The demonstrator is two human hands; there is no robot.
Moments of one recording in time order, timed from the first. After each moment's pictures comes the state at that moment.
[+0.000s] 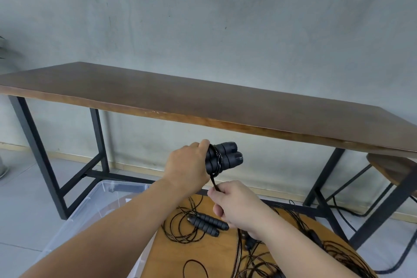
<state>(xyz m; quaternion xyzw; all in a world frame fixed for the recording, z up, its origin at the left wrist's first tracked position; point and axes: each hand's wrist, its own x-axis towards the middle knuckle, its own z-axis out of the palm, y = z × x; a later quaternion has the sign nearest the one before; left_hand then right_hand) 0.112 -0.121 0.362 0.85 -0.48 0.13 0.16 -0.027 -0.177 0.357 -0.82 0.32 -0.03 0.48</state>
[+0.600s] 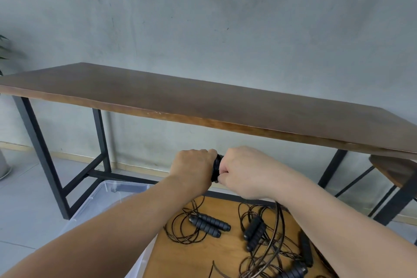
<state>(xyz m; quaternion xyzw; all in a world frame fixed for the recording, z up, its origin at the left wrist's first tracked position) 0.110 -0.125 0.364 0.83 -0.53 0.16 0.00 -0.018 -0.177 0.444 -0.98 0.19 0.04 0.09</state>
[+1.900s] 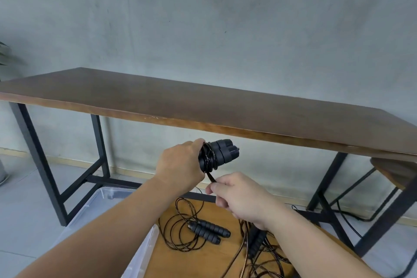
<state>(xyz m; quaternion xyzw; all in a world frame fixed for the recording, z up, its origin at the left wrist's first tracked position) 0.129 -0.122 0.376 0.85 -0.48 0.13 0.19 -0.022 -0.193 0.386 -0.86 0.26 -0.03 0.45</state>
